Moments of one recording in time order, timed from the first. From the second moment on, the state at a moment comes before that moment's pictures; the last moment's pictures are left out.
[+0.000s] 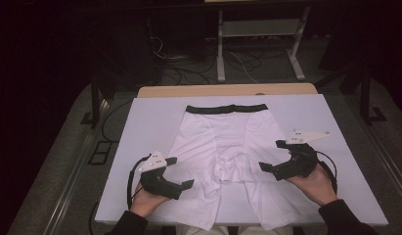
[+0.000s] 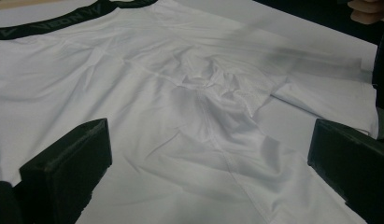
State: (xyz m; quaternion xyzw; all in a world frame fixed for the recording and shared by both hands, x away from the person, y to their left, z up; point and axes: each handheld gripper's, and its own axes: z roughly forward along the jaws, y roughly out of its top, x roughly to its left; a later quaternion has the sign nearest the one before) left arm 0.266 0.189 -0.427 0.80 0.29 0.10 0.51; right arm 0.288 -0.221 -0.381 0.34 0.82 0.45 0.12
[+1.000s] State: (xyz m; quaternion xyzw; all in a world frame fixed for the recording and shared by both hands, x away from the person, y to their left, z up) left arm 0.266 0.189 -0.426 0.80 0.29 0.10 0.51; right arm 0.322 -0.179 -0.356 0.30 0.83 0.45 0.11
